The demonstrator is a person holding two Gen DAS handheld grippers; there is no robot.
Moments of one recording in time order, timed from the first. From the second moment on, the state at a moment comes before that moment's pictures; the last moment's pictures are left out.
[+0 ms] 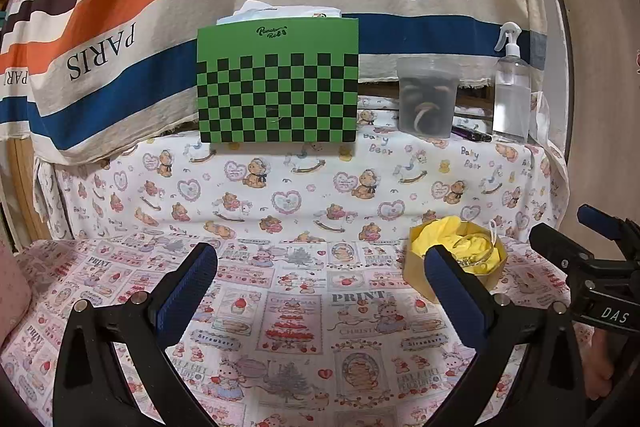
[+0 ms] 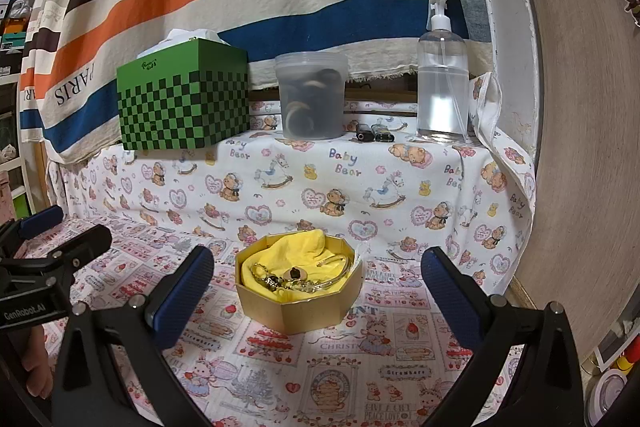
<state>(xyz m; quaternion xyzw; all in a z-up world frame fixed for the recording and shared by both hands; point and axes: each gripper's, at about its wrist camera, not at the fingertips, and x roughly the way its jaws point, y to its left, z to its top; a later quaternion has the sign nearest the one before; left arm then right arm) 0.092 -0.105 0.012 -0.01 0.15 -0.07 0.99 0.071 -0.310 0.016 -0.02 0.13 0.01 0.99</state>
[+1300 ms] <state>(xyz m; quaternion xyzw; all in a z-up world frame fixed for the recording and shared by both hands) 0.091 -0.103 0.013 0.00 0.15 -0.06 0.99 0.072 -0.310 0.016 -0.02 0.13 0.01 0.99</state>
